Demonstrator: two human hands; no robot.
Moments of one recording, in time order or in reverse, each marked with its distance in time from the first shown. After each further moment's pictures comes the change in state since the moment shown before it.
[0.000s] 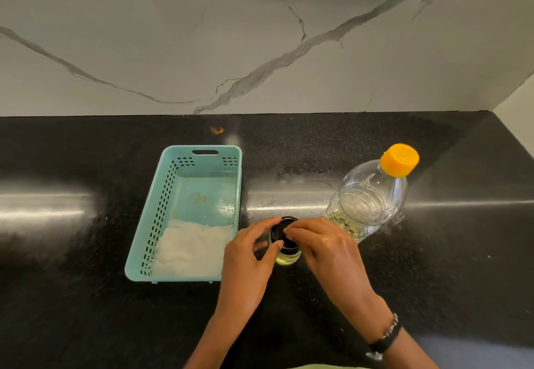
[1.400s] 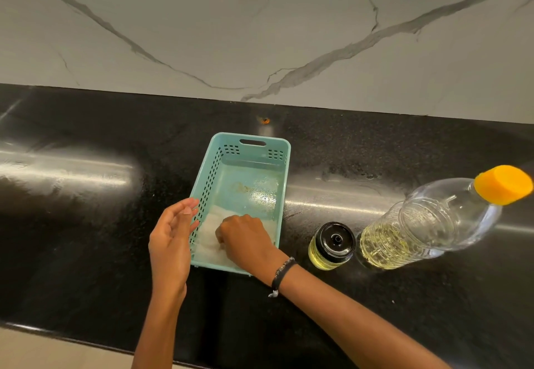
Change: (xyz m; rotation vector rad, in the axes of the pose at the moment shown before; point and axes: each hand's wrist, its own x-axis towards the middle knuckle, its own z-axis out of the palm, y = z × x) left_hand 0.007 -0.053 -0.124 -0.281 0.572 -0.273; right_hand 0.085 -0.106 0.142 -0.031 -0.599 -0.229
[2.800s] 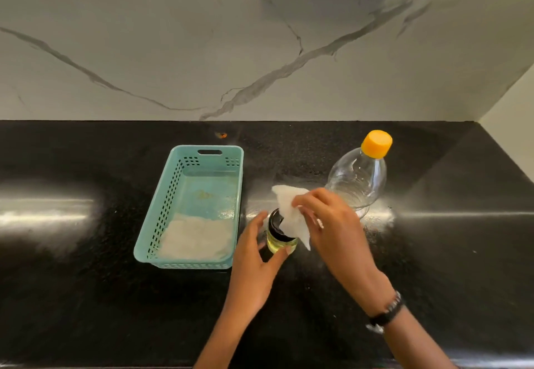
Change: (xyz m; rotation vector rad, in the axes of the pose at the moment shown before) left_hand -0.113 0.001 0.099 0.139 -0.592 0.076; right_hand -0.178 0.066 -0.088 0.039 0.665 0.268
